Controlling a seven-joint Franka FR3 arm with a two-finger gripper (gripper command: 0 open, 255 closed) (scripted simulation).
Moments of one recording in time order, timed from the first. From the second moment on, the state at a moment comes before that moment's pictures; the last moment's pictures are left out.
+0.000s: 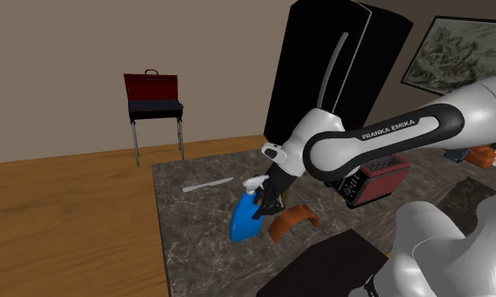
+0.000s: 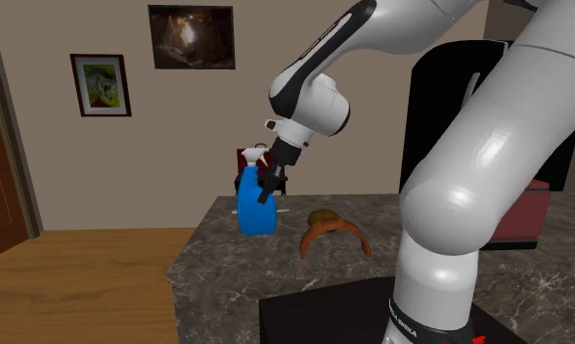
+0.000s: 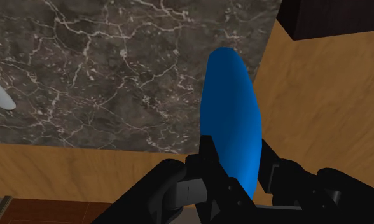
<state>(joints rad) 0.75 -0.49 -0.38 -2.78 0.38 2.56 -1.25</state>
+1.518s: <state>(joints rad) 0.66 -0.65 -0.28 -2.59 0.26 2.23 -1.07</state>
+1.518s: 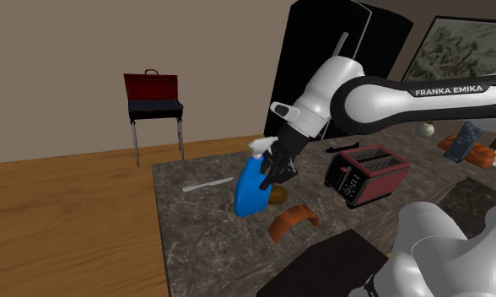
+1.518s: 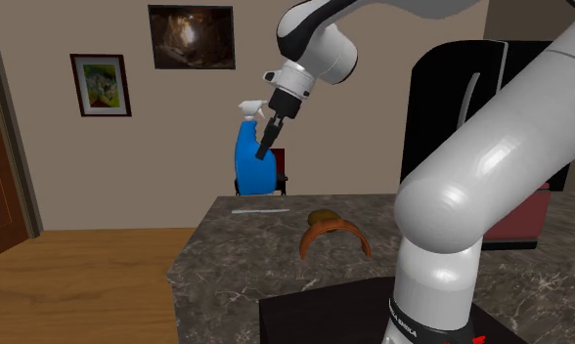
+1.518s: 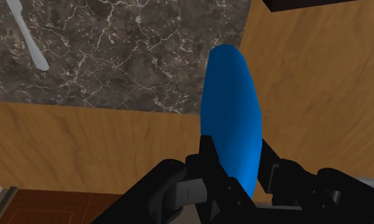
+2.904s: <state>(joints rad) 0.65 -0.67 -0.25 -2.32 0.23 1.96 -0.97</state>
